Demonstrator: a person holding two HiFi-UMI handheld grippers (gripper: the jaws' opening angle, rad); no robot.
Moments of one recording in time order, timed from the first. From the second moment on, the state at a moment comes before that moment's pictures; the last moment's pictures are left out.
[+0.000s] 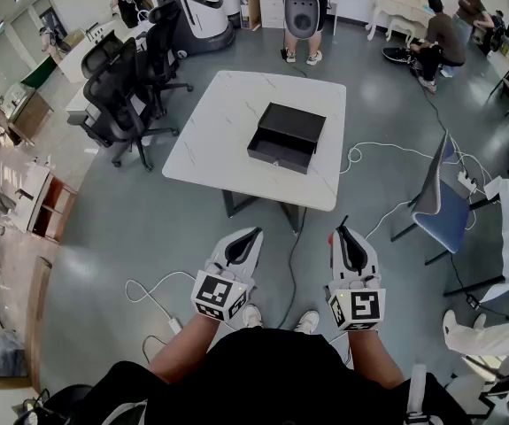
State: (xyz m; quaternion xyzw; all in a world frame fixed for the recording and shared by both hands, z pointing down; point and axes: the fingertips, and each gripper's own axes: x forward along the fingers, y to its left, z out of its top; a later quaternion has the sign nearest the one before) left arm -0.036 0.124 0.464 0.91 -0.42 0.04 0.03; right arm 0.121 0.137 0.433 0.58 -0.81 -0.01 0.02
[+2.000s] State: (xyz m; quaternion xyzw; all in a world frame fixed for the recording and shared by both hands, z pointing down) left arm 0.005 -0.023 0.491 0.90 -0.44 0.05 0.05; right arm 0.177 0.002 0.448 0.59 -0.81 0.00 0.01
